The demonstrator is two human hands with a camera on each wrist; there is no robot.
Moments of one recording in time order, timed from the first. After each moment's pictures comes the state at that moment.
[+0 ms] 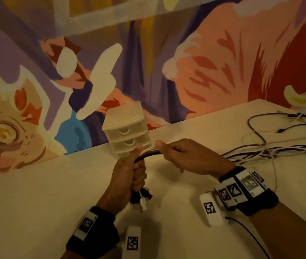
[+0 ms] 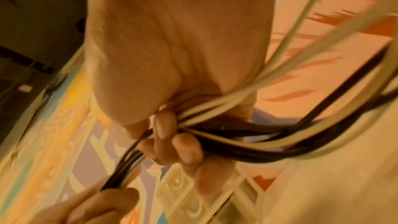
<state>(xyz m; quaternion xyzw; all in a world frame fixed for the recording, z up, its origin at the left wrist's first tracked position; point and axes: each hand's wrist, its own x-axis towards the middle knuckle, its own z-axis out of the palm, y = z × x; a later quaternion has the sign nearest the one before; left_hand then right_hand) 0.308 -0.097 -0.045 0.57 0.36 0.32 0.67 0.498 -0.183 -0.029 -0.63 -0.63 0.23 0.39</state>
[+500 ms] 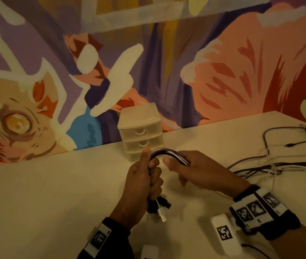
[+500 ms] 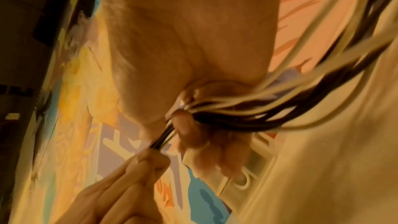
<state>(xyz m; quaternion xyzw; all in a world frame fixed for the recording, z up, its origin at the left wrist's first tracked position) 0.297 -0.117 -0.040 0.53 0.33 0.36 0.70 0.474 -0.179 -0.038 -0.65 -0.60 0.28 0.38</state>
